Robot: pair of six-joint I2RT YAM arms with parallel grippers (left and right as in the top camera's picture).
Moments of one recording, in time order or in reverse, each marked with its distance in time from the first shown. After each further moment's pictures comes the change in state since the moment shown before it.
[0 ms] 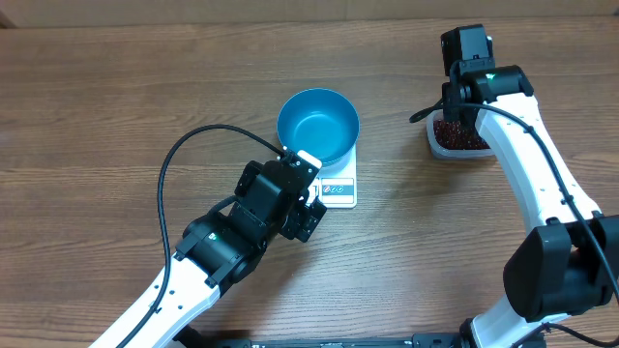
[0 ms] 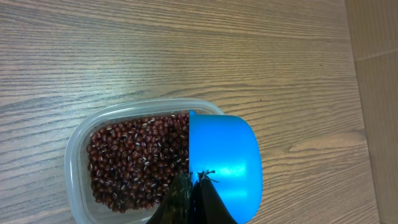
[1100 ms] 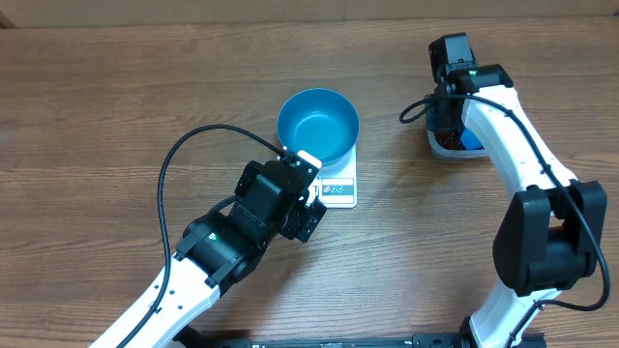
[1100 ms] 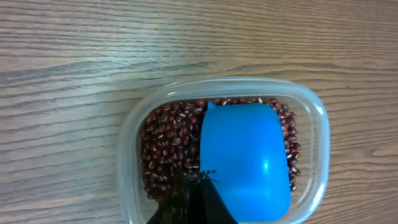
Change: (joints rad) left arm 0.000 0.000 0.000 0.000 0.000 0.000; right arm -0.002 0.129 0.004 -0.012 -0.205 0.013
